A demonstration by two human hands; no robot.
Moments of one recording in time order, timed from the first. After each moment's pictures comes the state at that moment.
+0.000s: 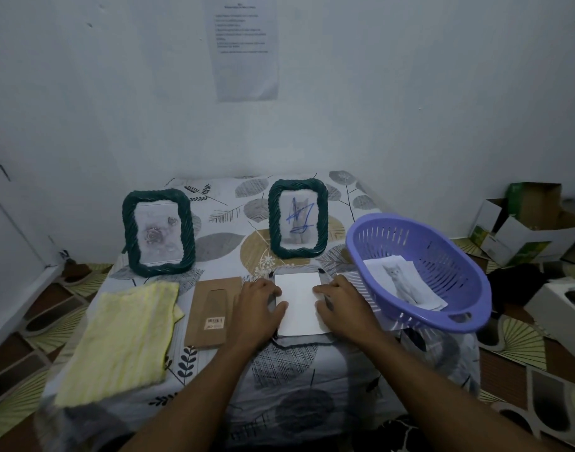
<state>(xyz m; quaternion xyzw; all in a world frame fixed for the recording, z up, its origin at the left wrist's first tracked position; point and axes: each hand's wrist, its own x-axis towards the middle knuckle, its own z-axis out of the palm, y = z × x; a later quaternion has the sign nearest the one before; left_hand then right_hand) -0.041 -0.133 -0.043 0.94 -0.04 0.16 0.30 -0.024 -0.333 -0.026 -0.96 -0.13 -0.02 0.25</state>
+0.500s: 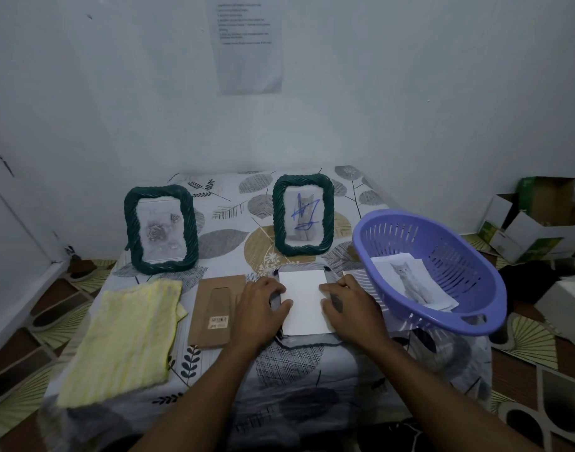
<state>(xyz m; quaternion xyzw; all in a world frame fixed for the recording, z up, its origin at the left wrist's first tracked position) -0.038 -0.129 -0.049 0.93 -0.04 0.16 0.33 -0.025 -0.335 -0.041 -0.95 -0.13 -0.08 0.28</state>
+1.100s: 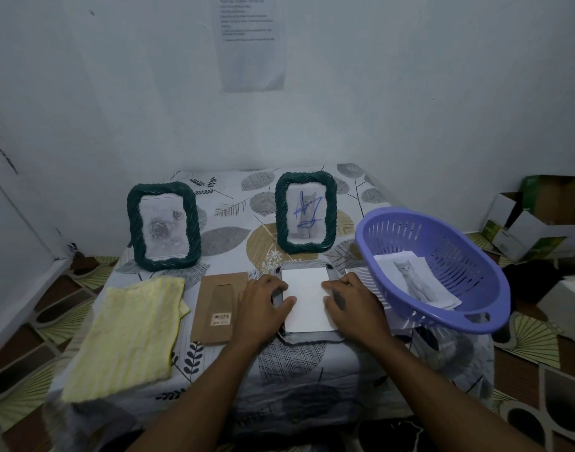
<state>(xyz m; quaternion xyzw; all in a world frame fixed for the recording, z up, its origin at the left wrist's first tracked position) -0.041 -0.130 -0.046 0.92 -0.03 0.15 0.36 -0.025 -0.335 -0.042 -0.94 -0.13 -0.08 0.29</state>
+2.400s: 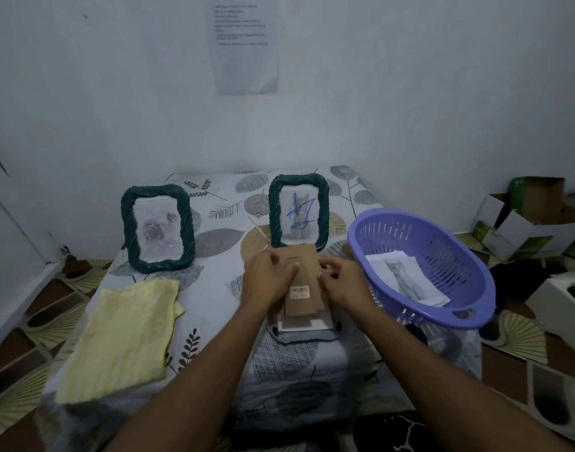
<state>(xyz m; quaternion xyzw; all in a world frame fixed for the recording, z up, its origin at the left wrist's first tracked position) -0.027 -0.162 0.029 0.89 0.12 0.10 0.42 -0.013 -0.314 0.008 -0.85 -0.02 -0.02 0.53</state>
